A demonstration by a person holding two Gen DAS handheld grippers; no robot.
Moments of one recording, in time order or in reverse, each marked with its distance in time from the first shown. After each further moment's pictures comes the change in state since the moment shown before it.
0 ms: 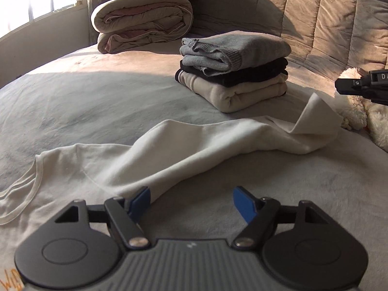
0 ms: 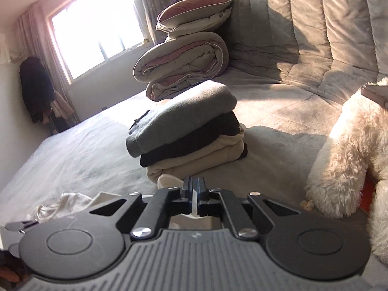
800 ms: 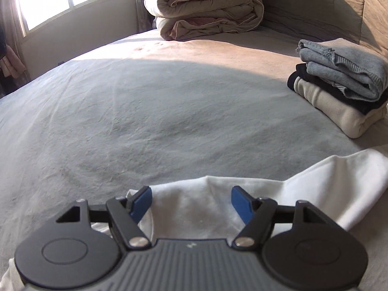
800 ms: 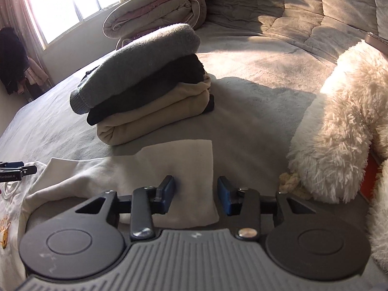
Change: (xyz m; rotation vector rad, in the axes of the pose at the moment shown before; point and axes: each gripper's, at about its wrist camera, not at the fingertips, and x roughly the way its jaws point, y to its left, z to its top) left arm 0.044 0.139 0.043 -0.046 0.063 0.250; right arm 0.057 -0.020 -0.026 -0.102 0.226 -0.150
